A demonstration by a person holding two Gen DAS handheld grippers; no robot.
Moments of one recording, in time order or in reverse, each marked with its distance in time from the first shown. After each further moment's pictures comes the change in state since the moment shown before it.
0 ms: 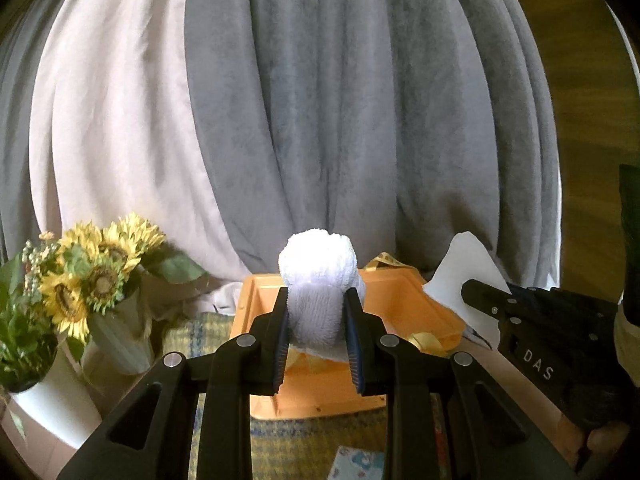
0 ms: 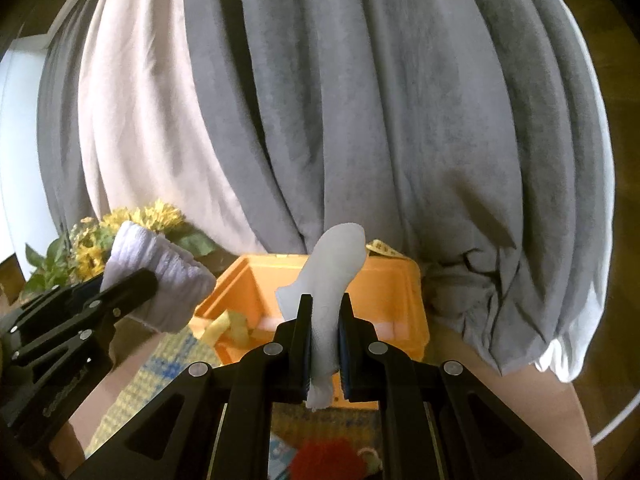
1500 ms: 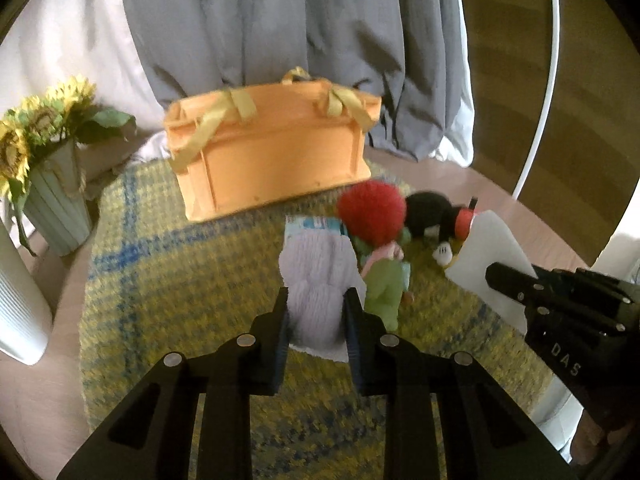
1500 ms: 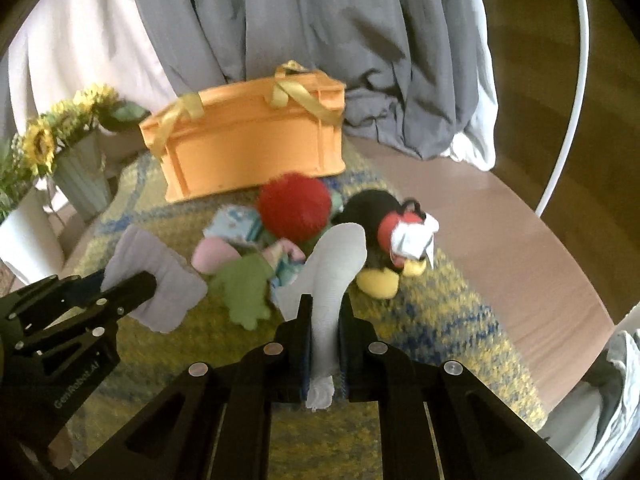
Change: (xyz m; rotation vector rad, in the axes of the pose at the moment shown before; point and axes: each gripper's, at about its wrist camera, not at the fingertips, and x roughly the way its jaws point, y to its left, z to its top) left arm -0.060 0.013 -0.154 0.136 0.398 -0.314; right arm -0.090 0.051 -0.172 0.188 0.346 -0.352
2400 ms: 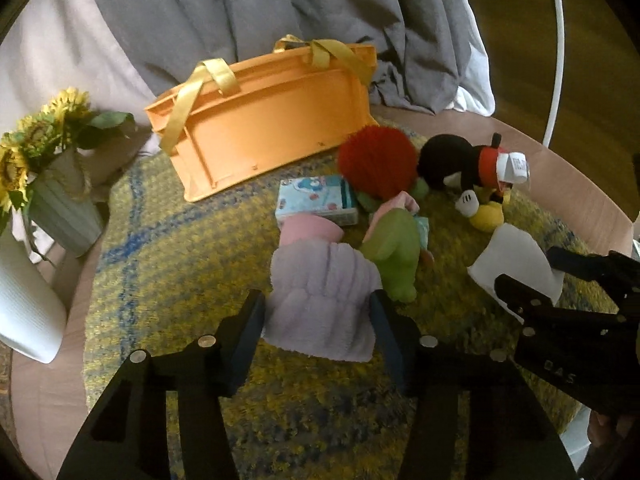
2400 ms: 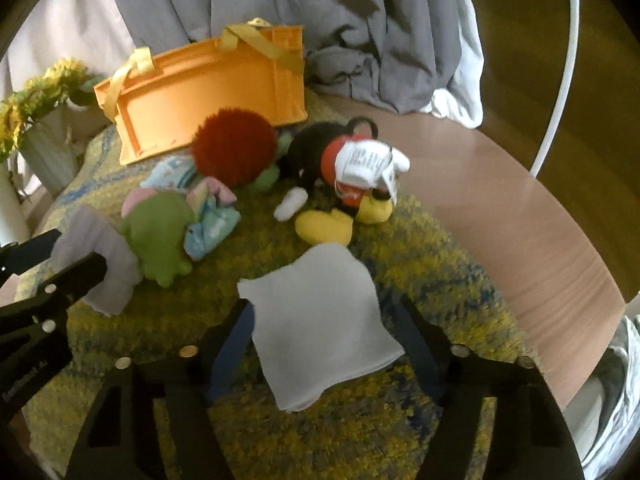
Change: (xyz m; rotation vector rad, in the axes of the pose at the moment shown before) left arm 0.043 -0.034 -0.024 0.104 0.097 0.150; right arm 0.053 -0.043 -0.037 0.011 0.100 -0.037
